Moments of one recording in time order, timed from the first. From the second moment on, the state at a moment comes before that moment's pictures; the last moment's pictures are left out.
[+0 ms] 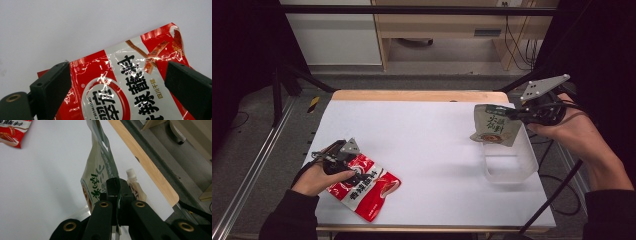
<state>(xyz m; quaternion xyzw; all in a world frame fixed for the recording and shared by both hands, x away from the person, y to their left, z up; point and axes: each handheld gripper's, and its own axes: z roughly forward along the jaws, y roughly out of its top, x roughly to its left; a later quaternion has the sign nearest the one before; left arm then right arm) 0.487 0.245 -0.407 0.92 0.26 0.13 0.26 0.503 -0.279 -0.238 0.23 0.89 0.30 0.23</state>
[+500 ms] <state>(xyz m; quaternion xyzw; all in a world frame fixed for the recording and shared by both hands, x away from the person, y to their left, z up) 0.487 0.252 -0.410 0.92 0.27 0.13 0.25 0.524 -0.313 -0.259 0.26 0.89 0.30 0.23</state>
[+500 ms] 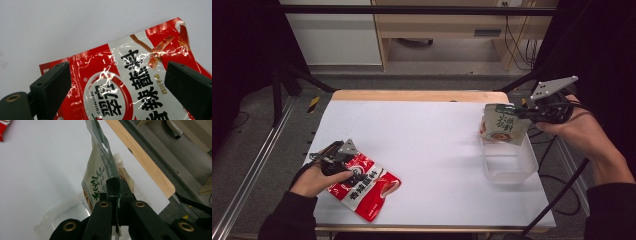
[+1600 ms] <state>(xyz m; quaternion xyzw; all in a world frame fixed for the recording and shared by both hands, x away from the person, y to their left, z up) 0.490 0.255 -0.416 0.92 0.28 0.13 0.25 0.564 -0.334 -0.312 0.29 0.88 0.33 0.20</state>
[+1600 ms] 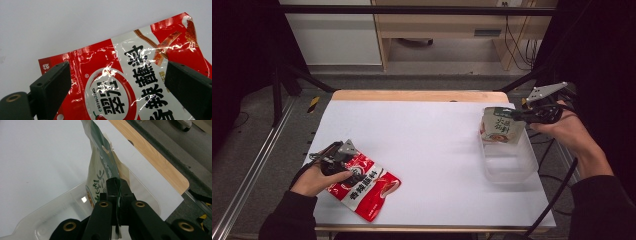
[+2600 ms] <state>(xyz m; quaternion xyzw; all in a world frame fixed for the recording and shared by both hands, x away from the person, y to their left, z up) 0.489 0.255 -0.413 0.92 0.27 0.12 0.25 0.557 -0.338 -0.332 0.31 0.87 0.33 0.17</state>
